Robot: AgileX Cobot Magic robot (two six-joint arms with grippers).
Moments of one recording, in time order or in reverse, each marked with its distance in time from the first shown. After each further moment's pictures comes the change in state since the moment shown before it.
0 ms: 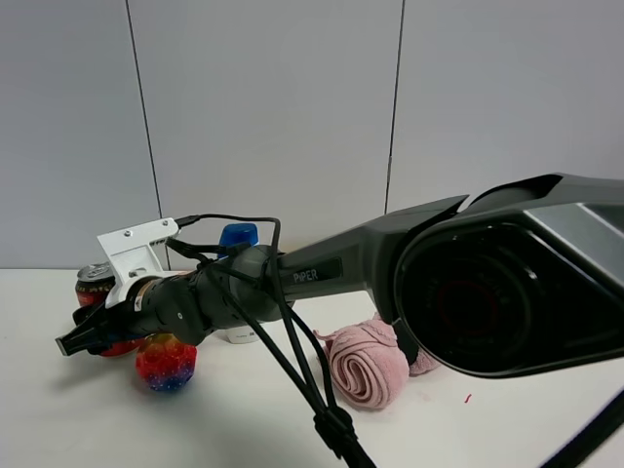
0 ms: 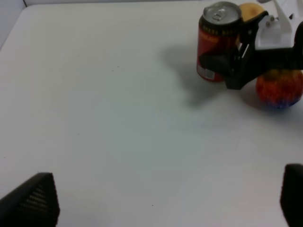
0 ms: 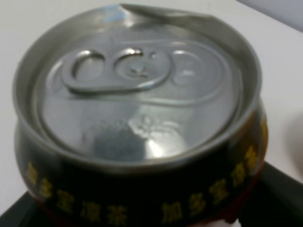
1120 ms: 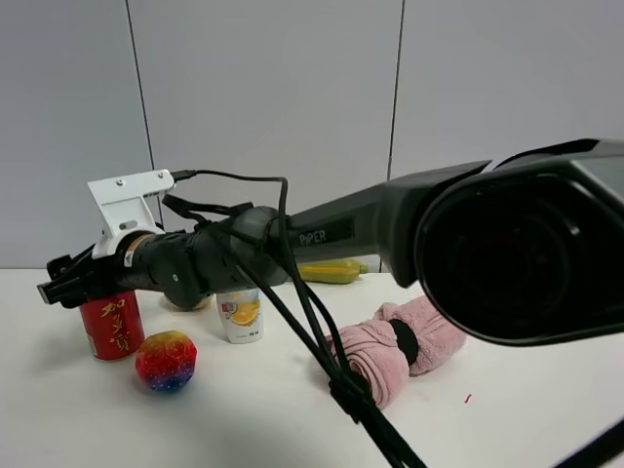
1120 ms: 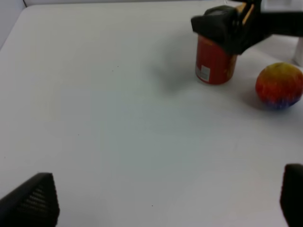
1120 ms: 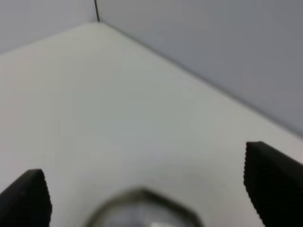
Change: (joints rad) left arm 0.000 0.000 0.000 0.000 0.000 0.000; right arm 0.000 -0.074 -0.010 -0.023 -0.078 0.011
